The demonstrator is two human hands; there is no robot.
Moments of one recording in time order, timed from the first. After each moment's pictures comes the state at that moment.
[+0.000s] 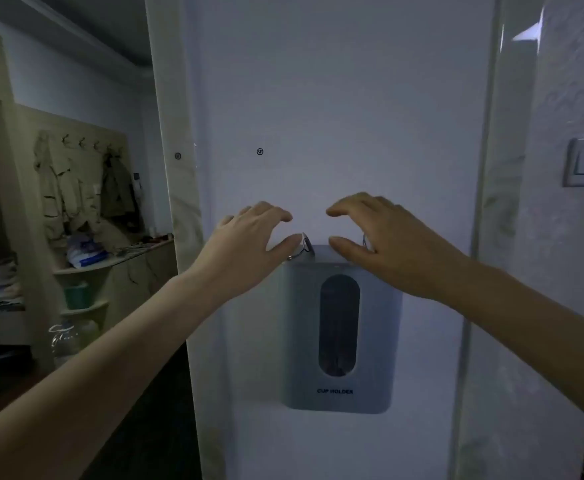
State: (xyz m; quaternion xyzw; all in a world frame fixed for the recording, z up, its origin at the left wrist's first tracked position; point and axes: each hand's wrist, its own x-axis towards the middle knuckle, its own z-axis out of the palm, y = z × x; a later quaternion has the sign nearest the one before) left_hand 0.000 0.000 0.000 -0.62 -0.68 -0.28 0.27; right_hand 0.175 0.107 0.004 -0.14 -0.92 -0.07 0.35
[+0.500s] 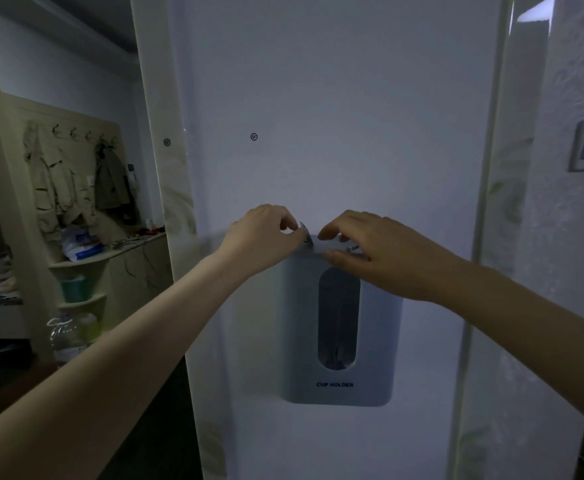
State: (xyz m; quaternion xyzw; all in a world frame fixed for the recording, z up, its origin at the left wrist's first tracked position) left_hand -0.006 0.045 -0.001 -0.56 -0.75 -0.33 0.14; right_hand 0.163 0.115 -0.011 -0.15 -0.95 -0.03 0.28
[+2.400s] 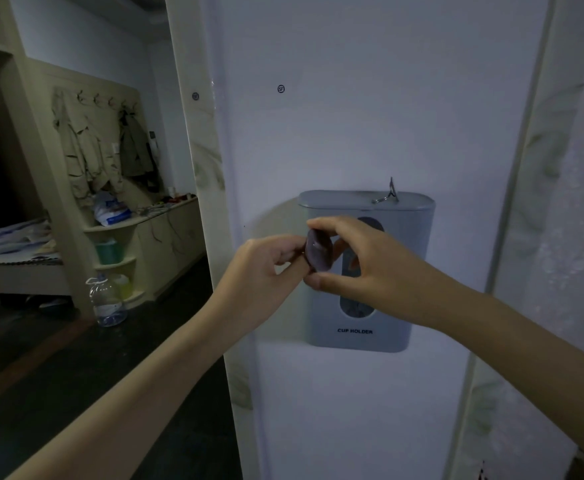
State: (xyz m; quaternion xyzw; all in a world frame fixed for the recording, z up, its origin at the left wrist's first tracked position) left_hand 0.031 -0.051 -0.071 -0.65 -0.59 -0.48 0.07; right_hand 0.159 0.055 -0.062 -0.04 -0.93 0.21 0.31
